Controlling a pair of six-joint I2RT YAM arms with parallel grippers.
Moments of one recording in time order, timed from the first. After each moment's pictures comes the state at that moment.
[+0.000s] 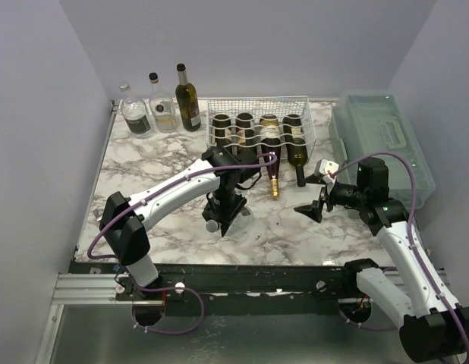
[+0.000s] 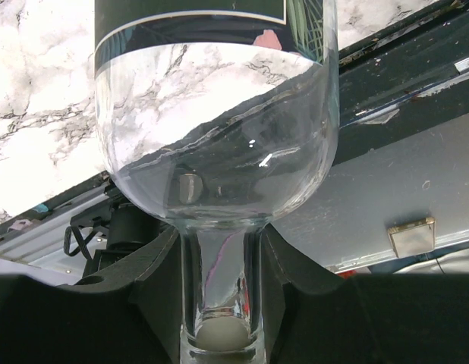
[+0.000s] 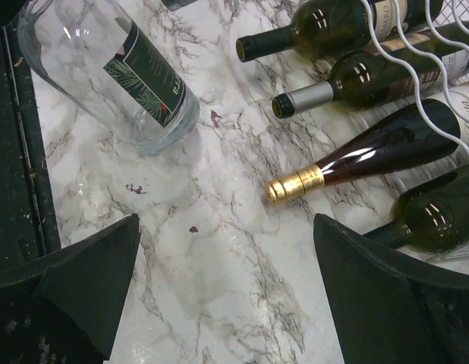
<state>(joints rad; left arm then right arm) -0.89 1.66 1.54 -1.49 0.15 -0.34 0.16 0.83 0.72 -0.46 -0.92 -0.62</state>
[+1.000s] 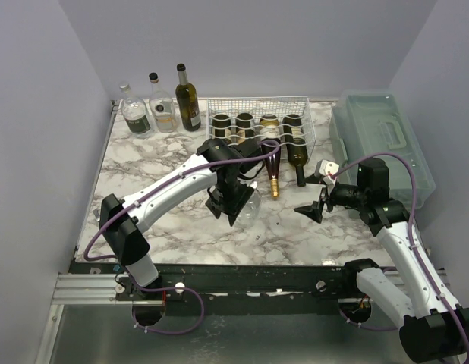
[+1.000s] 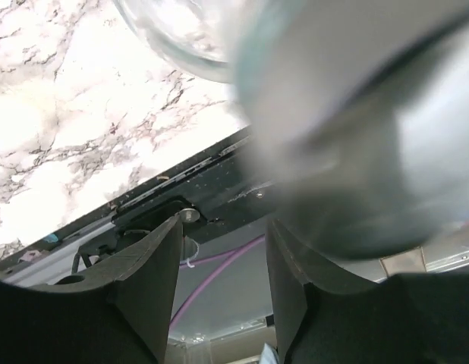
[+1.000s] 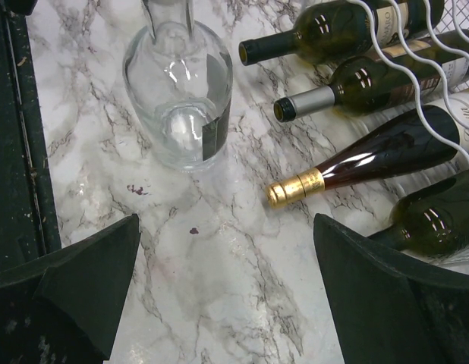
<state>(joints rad) -0.89 1.66 1.66 -1.47 0.12 -0.34 0.16 0.83 0.72 -0.47 -0.93 -0.63</state>
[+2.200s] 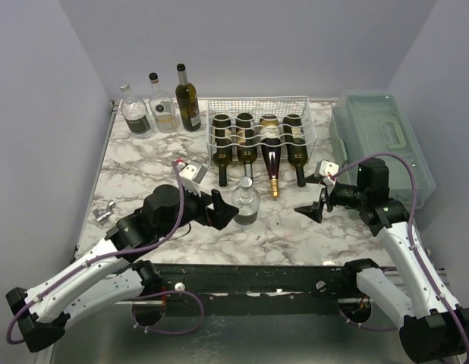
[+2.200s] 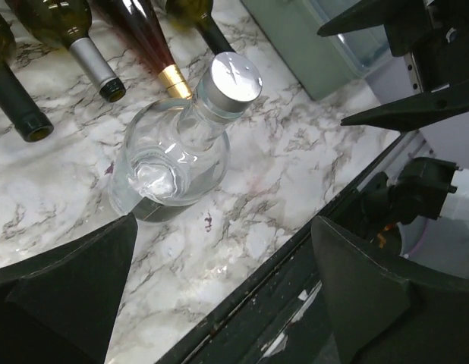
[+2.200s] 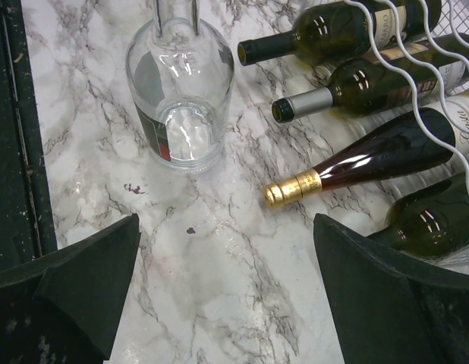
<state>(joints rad) -0.89 0.74 0.81 -0.42 -0.01 -0.50 0.16 0.83 0.72 -0.47 -0.93 -0.65</state>
